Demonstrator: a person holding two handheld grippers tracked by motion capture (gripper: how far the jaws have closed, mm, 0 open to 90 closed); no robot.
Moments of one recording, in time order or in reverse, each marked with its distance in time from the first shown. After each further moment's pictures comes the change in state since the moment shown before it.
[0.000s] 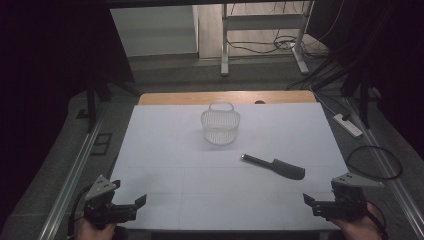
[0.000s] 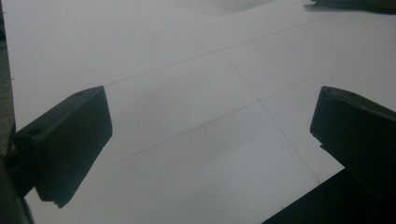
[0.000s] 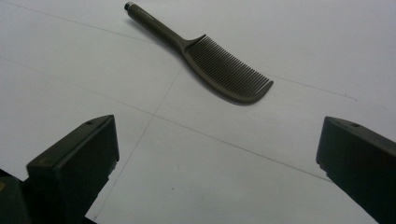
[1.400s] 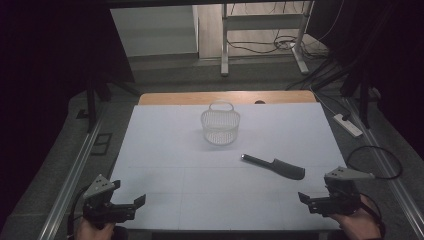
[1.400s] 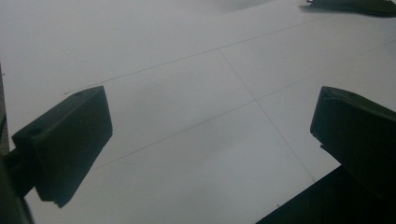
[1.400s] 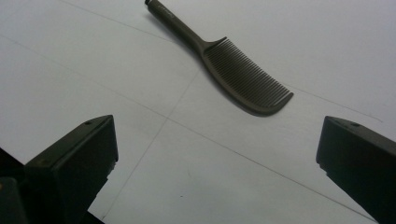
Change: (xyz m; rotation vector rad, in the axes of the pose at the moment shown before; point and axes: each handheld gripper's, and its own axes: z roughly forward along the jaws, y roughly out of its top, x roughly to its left) left arm 0.005 -0.001 0.000 0.004 -0.032 -0.019; right arm 0.003 0.014 0.009 0.040 0.063 -0.070
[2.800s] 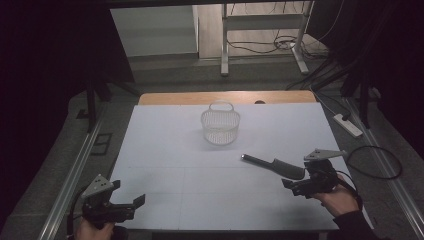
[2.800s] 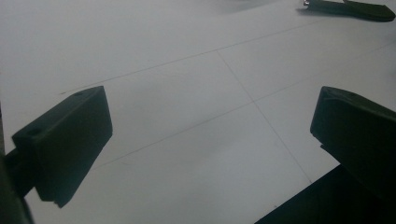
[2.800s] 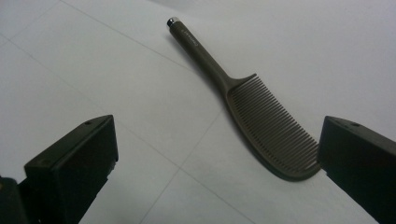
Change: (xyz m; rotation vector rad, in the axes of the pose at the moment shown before) left arm 0.002 0.000 0.000 -0.007 -0.015 -0.015; right arm 0.001 0.043 0.044 0.031 0.098 -0.069
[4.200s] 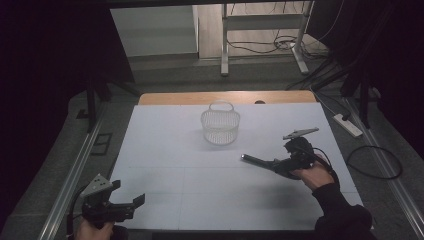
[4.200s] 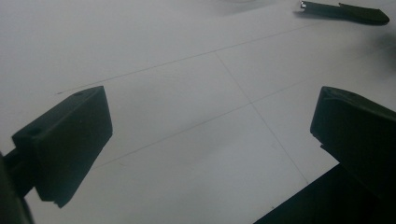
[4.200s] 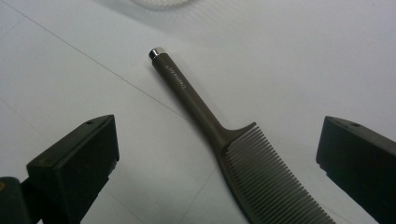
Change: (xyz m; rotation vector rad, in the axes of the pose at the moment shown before) left arm 0.002 0.000 0.000 -0.003 -0.015 -0.010; right arm -0.007 0.052 0.051 0.087 -0.013 0.014
